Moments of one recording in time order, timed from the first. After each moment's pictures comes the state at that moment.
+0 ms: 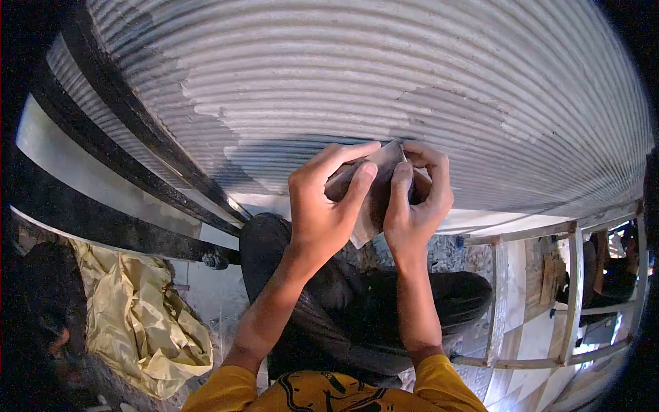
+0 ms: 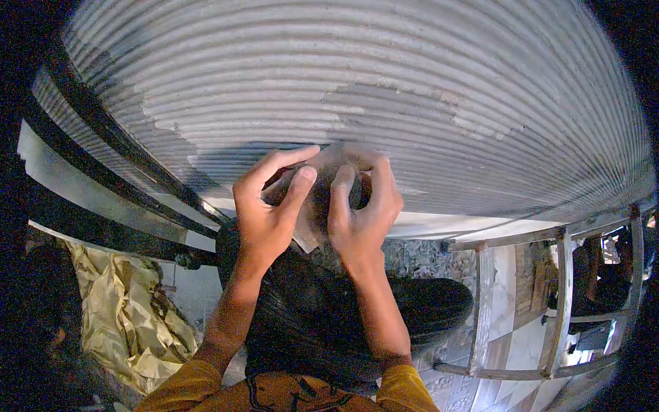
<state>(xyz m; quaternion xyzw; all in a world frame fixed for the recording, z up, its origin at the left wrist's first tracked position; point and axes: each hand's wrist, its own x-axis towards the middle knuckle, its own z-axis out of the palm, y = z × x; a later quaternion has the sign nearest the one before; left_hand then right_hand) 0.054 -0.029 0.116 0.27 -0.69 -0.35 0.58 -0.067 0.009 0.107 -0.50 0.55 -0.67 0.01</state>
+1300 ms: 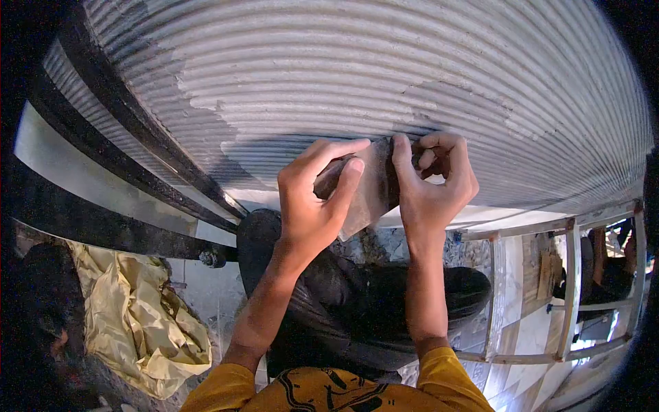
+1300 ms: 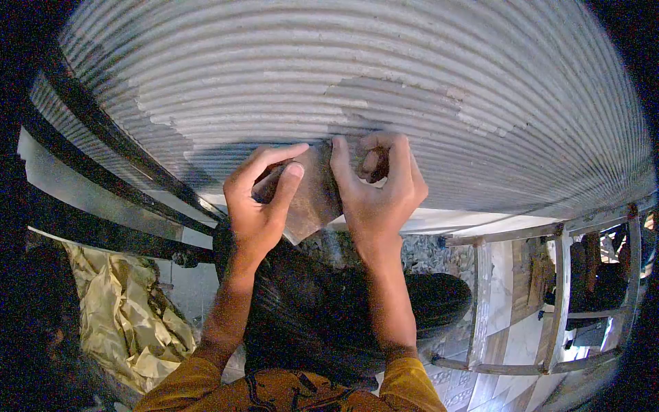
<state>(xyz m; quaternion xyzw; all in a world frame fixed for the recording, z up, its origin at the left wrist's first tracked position) 0.066 -0.033 0.111 0.29 -0.69 -0.35 0.56 -0.079 -0.001 0.126 -0.50 0.61 -0.61 -0.13</state>
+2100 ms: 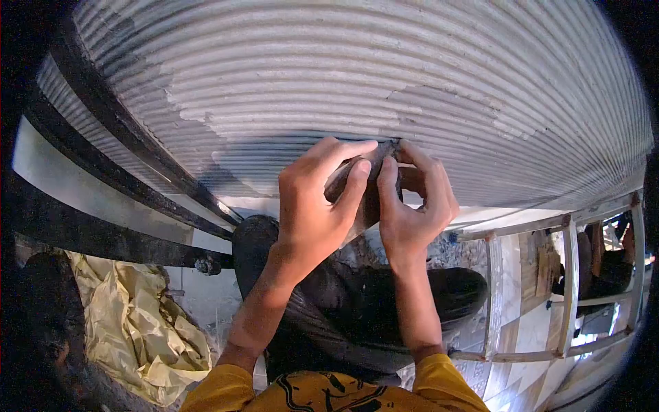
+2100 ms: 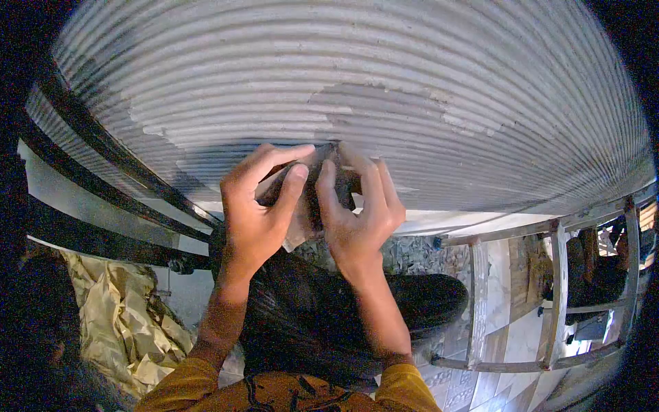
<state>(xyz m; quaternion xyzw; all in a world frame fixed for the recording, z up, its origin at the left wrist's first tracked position) 0.055 -0.032 0.132 0.26 -0.74 -0.29 0.56 -0.069 0.011 0.112 -0.51 0.57 -0.63 -0.11</state>
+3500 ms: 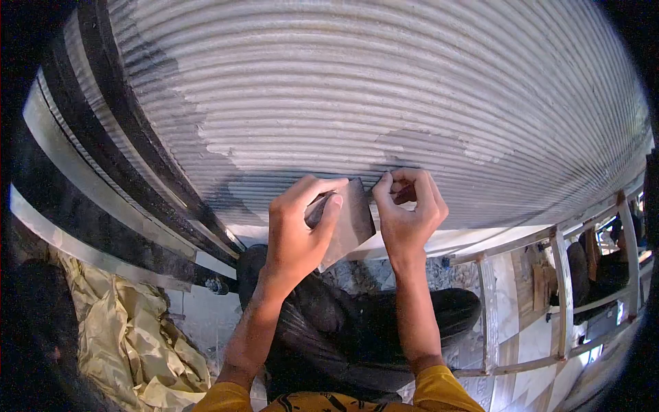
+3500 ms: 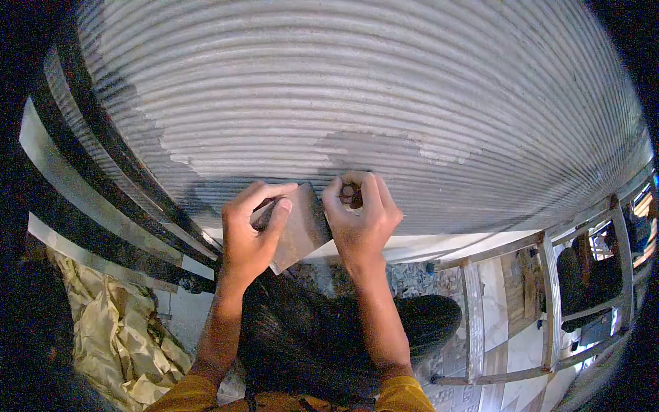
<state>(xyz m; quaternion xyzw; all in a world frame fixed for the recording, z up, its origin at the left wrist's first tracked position) 0.082 -0.032 0.137 0.28 -0.75 -0.29 0.53 -0.079 -0.004 0.131 -0.51 0.58 -0.61 -0.18</state>
